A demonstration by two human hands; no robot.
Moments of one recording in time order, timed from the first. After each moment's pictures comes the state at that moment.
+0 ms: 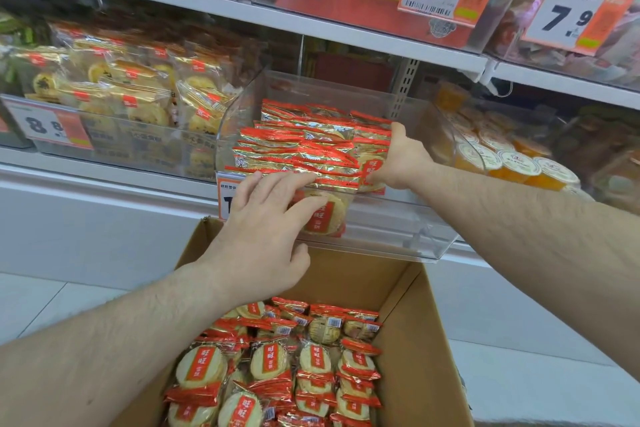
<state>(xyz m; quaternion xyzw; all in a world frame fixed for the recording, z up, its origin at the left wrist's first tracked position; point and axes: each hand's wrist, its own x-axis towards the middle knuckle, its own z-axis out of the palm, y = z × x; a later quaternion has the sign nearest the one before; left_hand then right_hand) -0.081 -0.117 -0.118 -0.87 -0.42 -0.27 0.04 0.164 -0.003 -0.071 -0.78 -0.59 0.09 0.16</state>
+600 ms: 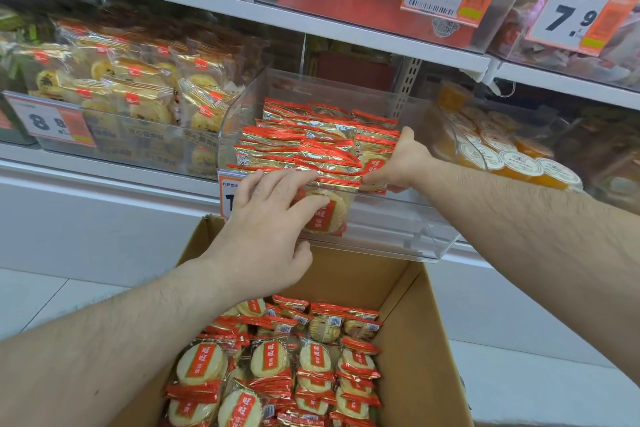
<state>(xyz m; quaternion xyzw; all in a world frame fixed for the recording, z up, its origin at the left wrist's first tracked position) -0.079 -0.117 -0.117 -0.86 -0.43 -0.27 0.05 0.166 -0.004 -0.066 -0.79 -0.54 0.19 0.20</state>
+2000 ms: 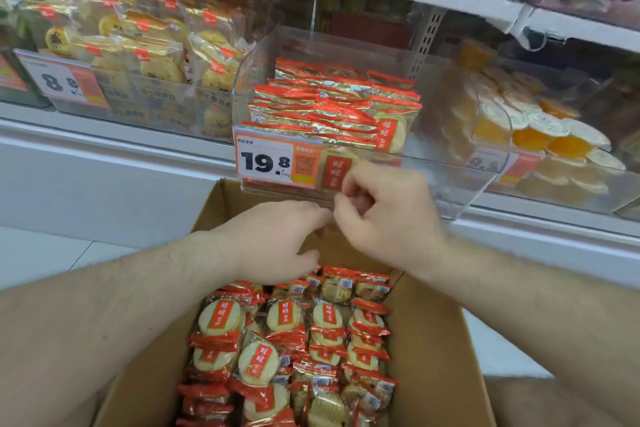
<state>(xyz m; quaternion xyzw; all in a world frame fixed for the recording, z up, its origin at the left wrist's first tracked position) -0.090 -0.134 -0.127 -0.92 -0.36 -0.09 -0.14 0.087 -0.156 -0.103 -0.45 -0.79 -0.06 0.40</state>
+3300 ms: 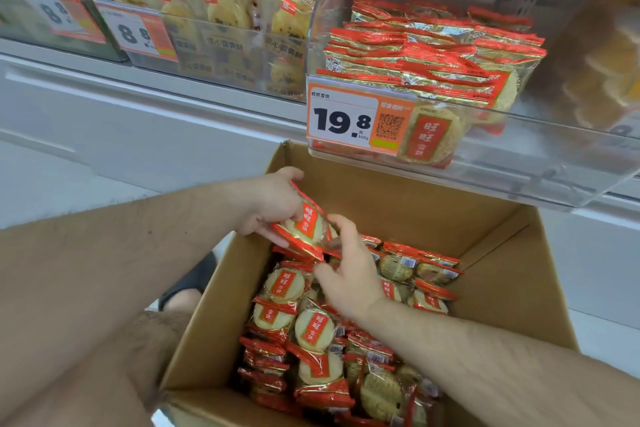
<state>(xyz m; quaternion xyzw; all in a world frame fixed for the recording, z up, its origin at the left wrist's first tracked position) -0.149 -0.093 -0.178 -0.50 -0.67 -0.09 -0.53 0.000 -0.160 -0.289 -0.57 -0.65 0.38 0.32</state>
